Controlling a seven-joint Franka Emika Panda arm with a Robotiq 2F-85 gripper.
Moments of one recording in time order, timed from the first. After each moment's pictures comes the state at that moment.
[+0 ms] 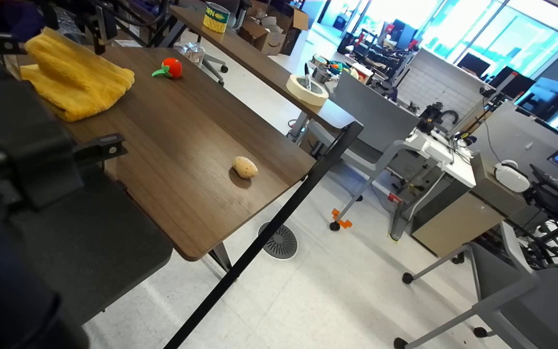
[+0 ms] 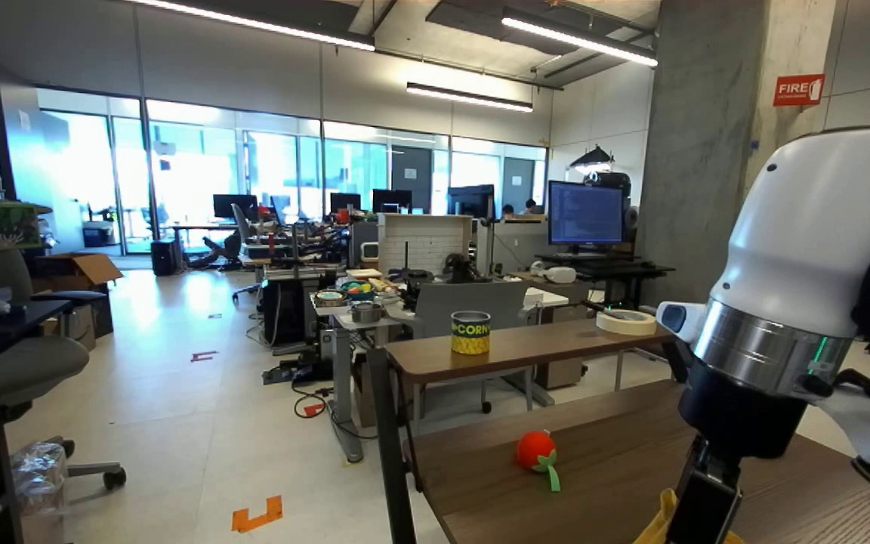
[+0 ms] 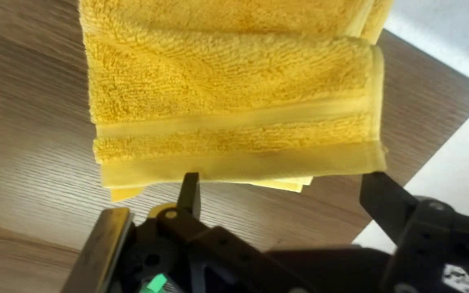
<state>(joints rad) 0.27 0.49 0.10 -2.47 -0.14 3.13 -0.02</state>
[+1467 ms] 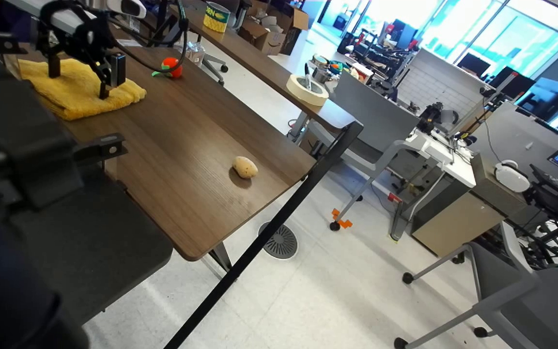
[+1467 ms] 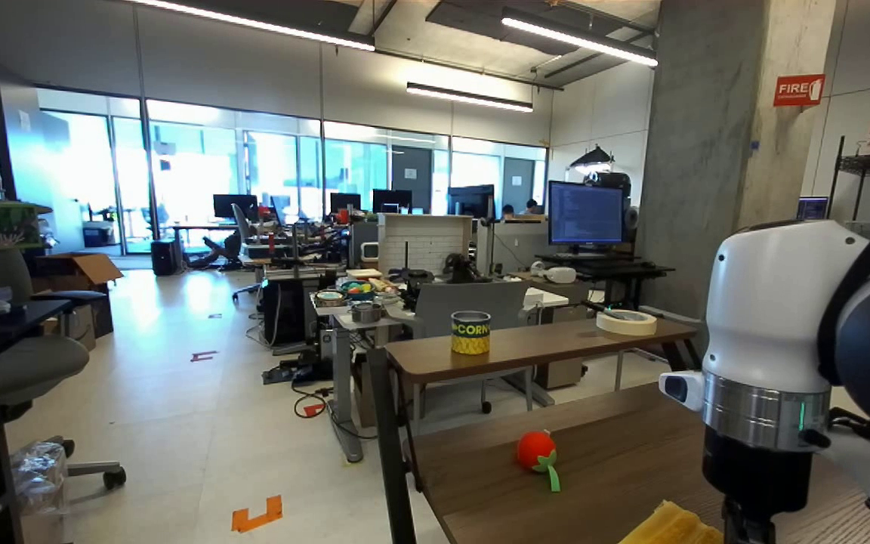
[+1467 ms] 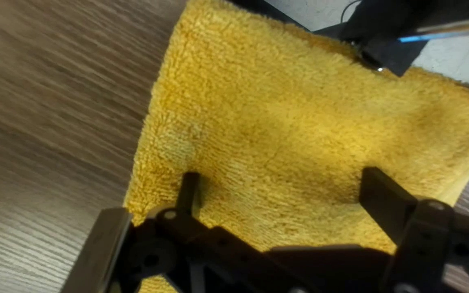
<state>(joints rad) 0.11 0.65 0.14 -2.35 -0.23 2.93 -0.14</state>
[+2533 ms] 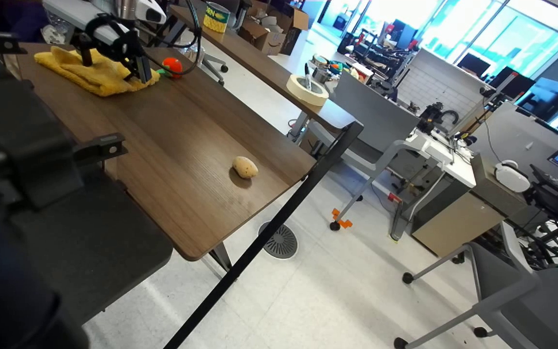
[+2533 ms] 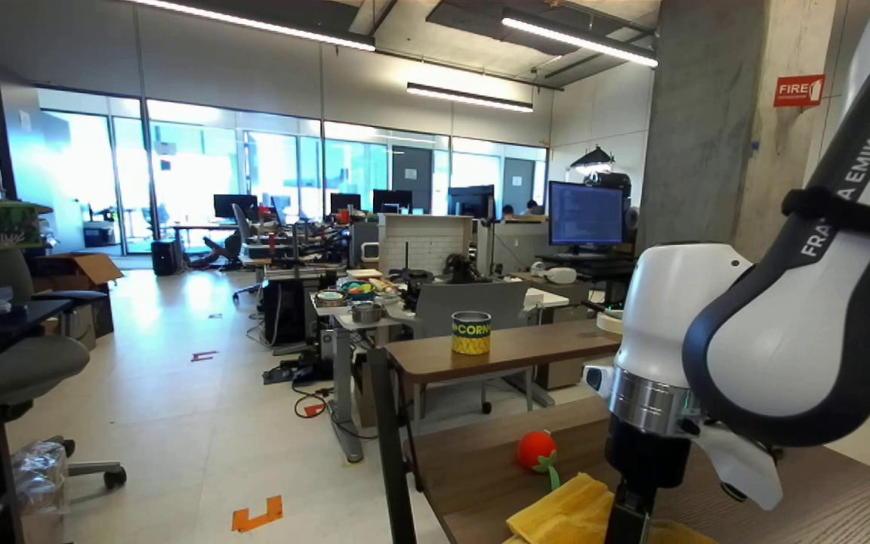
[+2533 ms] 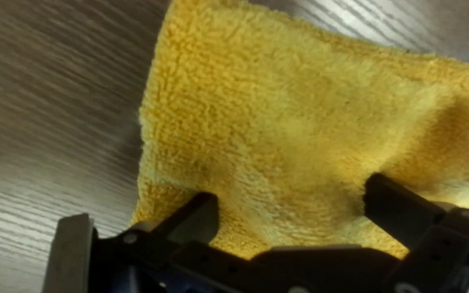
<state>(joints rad) 0.10 0.83 0.20 -2.07 -0.16 2.90 -0.21</state>
